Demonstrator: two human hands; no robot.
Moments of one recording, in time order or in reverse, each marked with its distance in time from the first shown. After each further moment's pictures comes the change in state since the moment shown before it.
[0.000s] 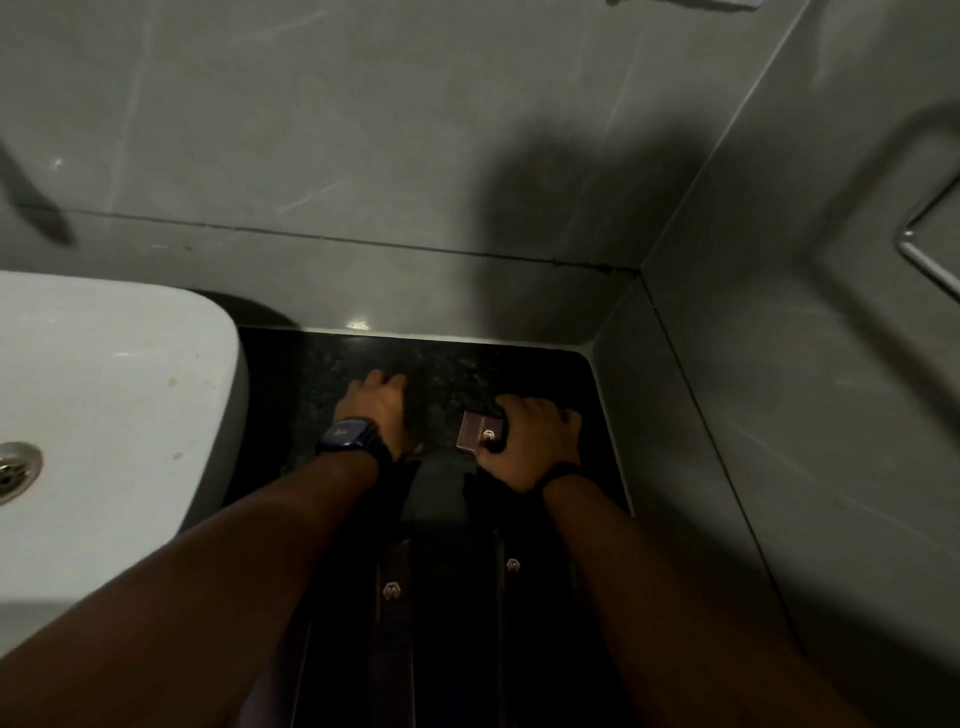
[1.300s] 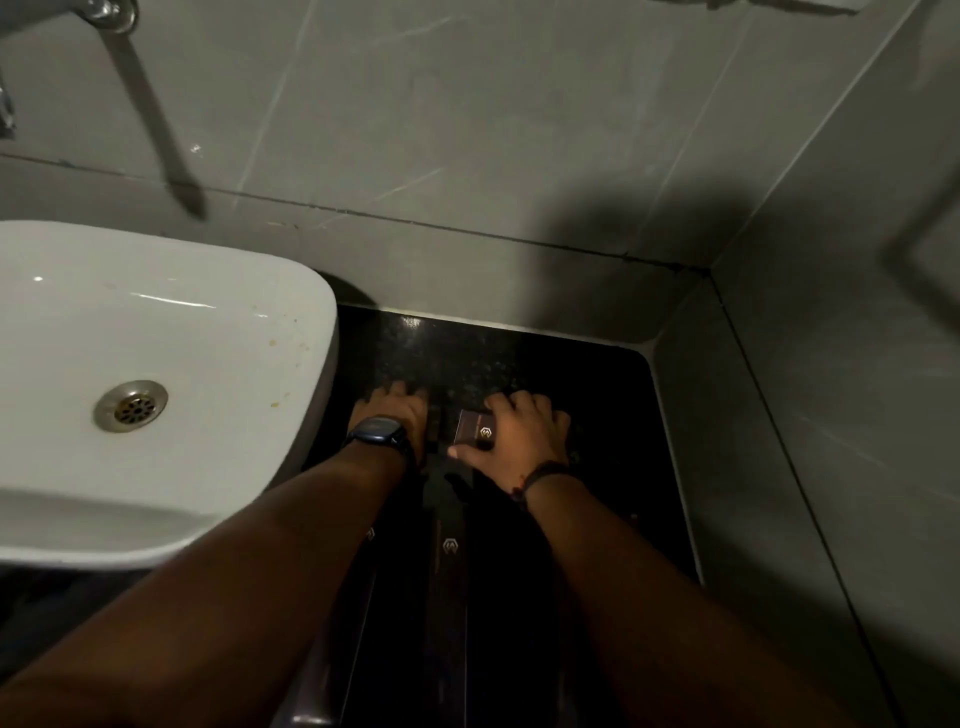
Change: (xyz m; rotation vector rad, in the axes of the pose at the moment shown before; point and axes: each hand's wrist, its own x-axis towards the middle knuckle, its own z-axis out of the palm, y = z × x) left_hand -0.055 -0.033 -0.019 0.264 -0.232 -0.109; right_hand -0.021 -0.068 0.034 -0.086 0.007 -0.141
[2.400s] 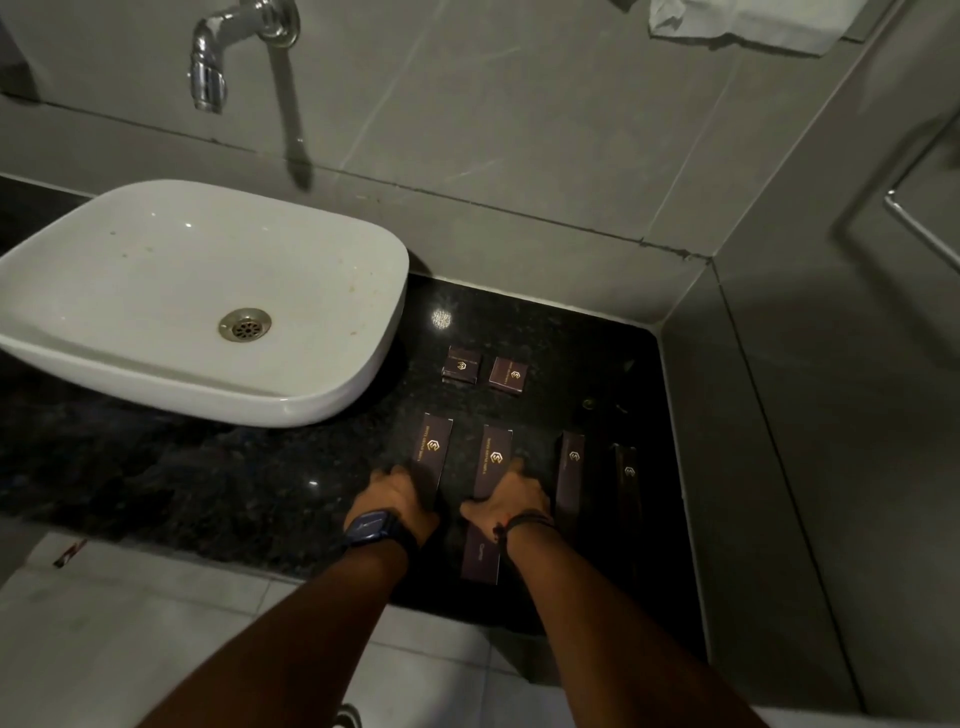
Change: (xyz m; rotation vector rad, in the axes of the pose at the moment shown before) left_hand -0.185 -0.006 0.107 -0.545 0.022 -0.345; right_hand -0.162 -0.049 0.018 0.379 -0.410 0.414
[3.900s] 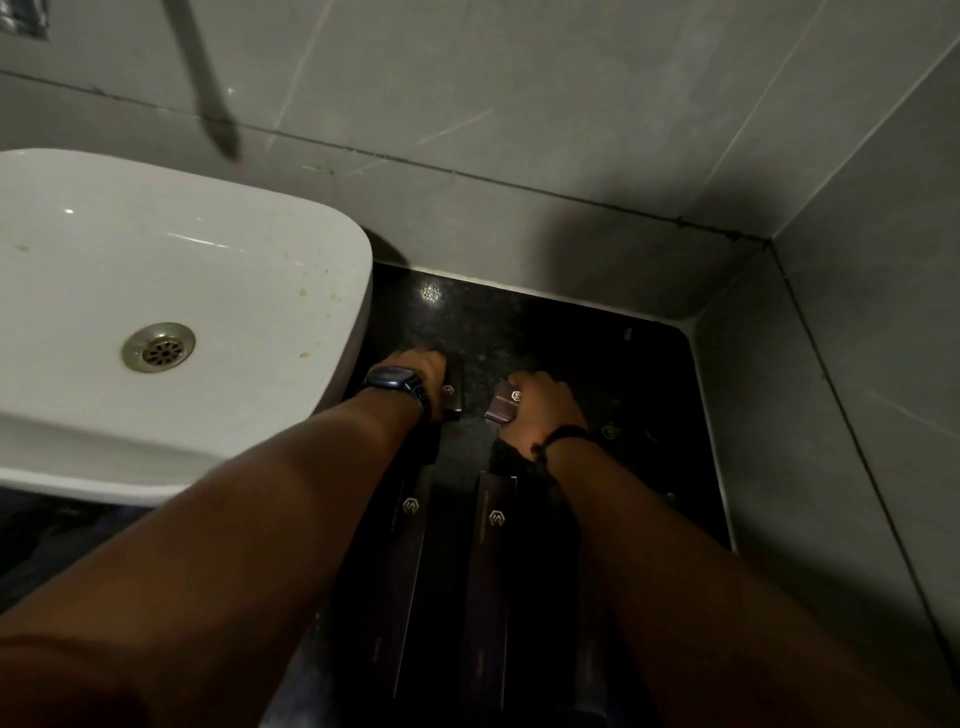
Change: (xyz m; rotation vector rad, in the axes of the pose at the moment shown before) left_hand 0.177 0.102 -0.071 0.390 0.003 0.398; right_hand 0.144 -0.048 -0.075 -0.206 0.159 -0.325
